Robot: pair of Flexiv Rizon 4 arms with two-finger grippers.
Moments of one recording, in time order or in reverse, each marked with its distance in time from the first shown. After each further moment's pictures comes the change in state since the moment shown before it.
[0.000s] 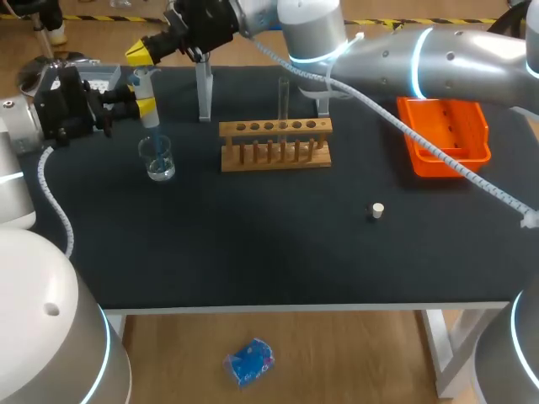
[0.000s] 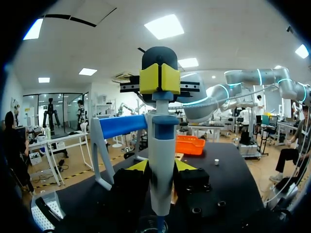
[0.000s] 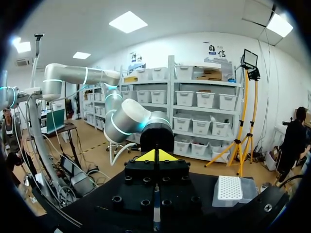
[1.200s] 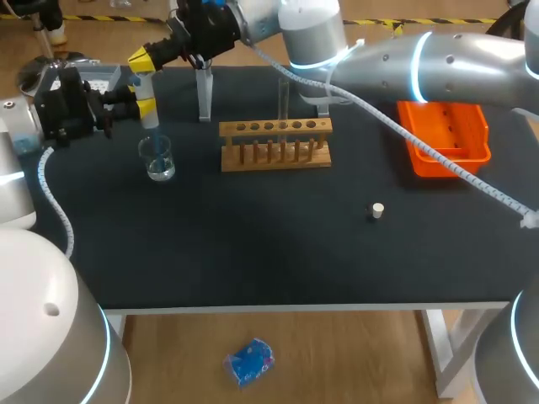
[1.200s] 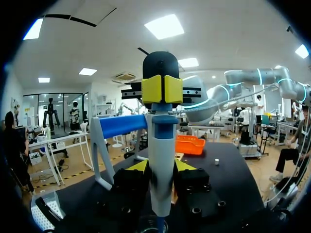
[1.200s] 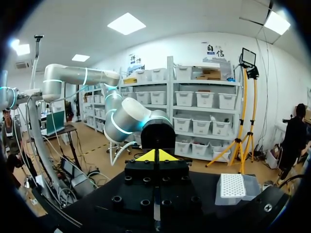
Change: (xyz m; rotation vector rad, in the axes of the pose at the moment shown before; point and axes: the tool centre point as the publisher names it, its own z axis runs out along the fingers) left arm 0.000 0.001 0.000 0.000 -0.001 0.000; right arm 0.001 -0.010 0.001 -0.016 -0.003 0.016
